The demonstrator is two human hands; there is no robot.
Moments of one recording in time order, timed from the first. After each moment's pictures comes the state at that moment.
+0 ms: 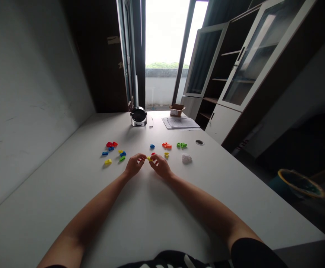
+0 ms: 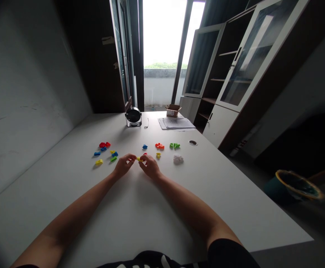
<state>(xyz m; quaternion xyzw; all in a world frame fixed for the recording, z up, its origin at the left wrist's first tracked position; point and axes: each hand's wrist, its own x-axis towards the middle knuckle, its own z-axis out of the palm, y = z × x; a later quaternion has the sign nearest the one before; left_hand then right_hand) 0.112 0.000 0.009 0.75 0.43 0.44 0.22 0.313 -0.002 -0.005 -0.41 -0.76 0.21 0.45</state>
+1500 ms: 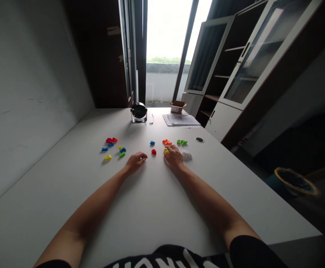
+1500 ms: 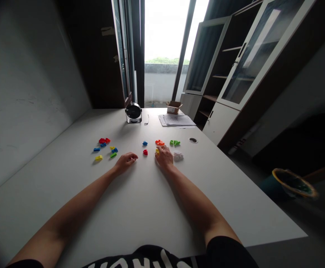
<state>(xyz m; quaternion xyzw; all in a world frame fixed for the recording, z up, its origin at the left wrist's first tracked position) 0.105 0.000 0.005 0.77 0.46 0.36 0.26 0.373 0.023 0.009 -0.64 -0.73 -0.01 0.21</state>
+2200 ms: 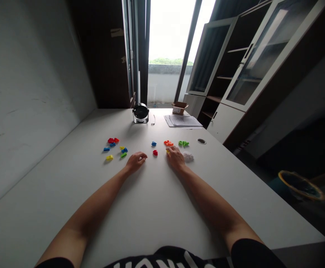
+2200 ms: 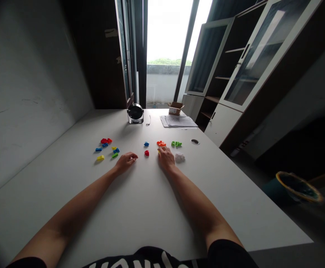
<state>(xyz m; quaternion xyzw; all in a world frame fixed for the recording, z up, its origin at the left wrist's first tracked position) 0.100 0.004 0.003 0.77 0.49 0.36 0.21 0.379 0.029 0.008 -0.62 -0.76 0.00 0.19</state>
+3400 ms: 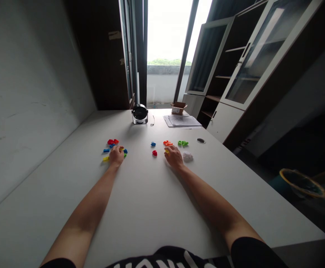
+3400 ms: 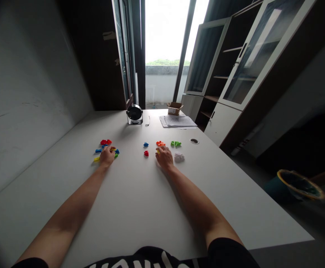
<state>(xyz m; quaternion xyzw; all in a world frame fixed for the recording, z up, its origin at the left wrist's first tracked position) 0.011 0.053 -0.022 0.59 0.71 0.38 0.03 0.380 0.042 -0.011 -0.56 -0.77 -0.02 0.30</state>
